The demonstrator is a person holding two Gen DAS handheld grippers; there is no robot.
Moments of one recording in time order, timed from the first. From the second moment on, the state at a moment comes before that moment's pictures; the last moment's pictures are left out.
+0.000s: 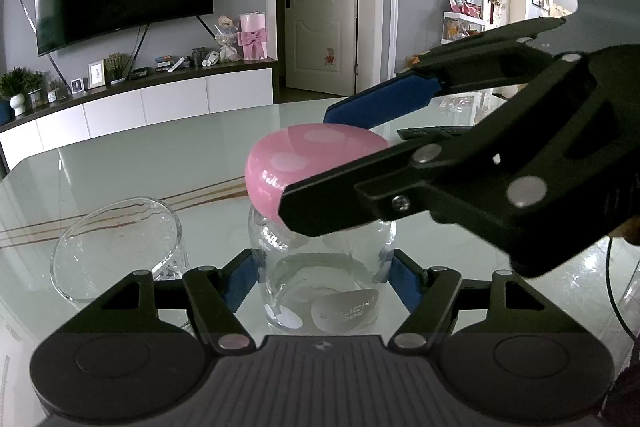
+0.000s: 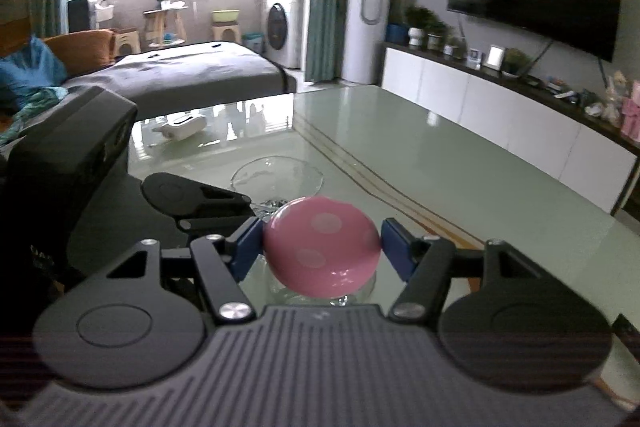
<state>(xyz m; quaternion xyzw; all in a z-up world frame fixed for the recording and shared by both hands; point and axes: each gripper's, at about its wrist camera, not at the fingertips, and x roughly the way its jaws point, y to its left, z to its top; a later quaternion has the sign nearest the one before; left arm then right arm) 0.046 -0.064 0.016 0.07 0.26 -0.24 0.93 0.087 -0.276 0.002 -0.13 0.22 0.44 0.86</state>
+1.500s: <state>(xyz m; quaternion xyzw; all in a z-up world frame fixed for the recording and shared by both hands) 0.043 -0.063 0.016 0.07 0.26 -0.24 0.93 0.060 -0.231 -0.010 -0.09 0.24 0.28 0.92</state>
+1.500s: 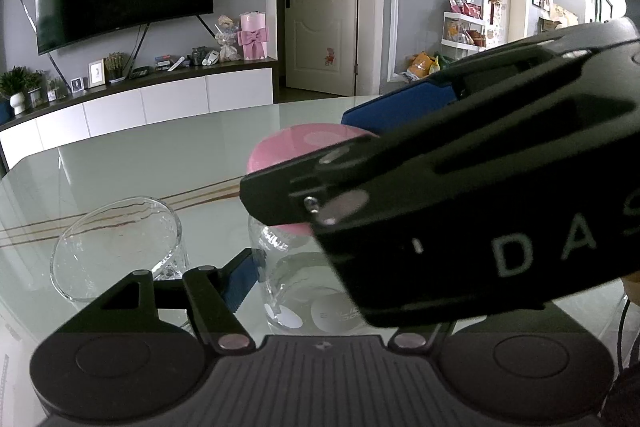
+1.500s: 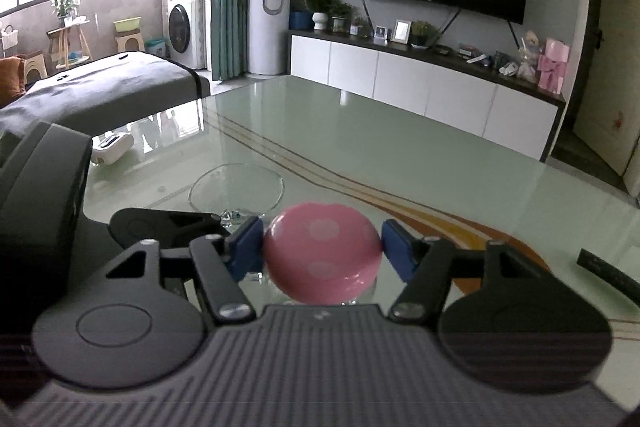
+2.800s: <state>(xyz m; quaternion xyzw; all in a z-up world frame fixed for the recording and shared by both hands) 0.049 -0.053 0.017 0.06 0.26 -0.25 0.93 0.104 -0.273 0.020 -0.13 0.25 0.48 0.83</state>
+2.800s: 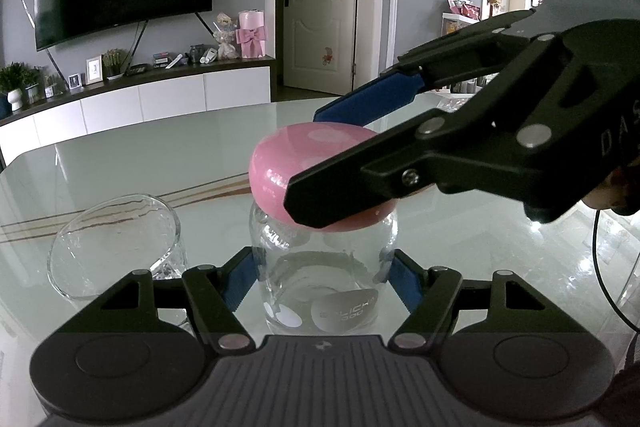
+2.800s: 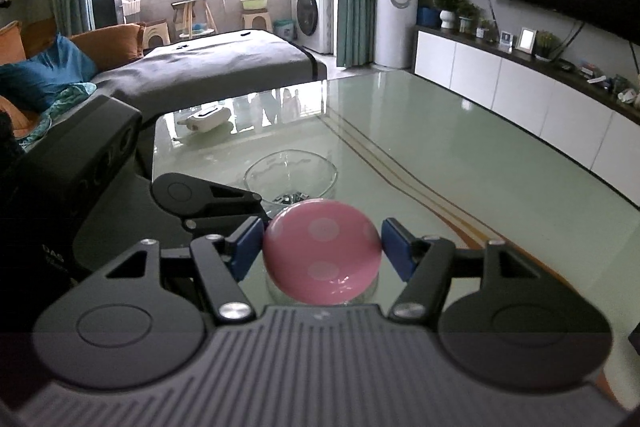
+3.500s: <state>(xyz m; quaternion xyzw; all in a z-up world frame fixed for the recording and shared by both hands) 0.052 -0.052 0.017 0.06 0.26 -0.25 0.93 0.075 -0.272 0.027 -0.05 0.22 0.34 0.91</state>
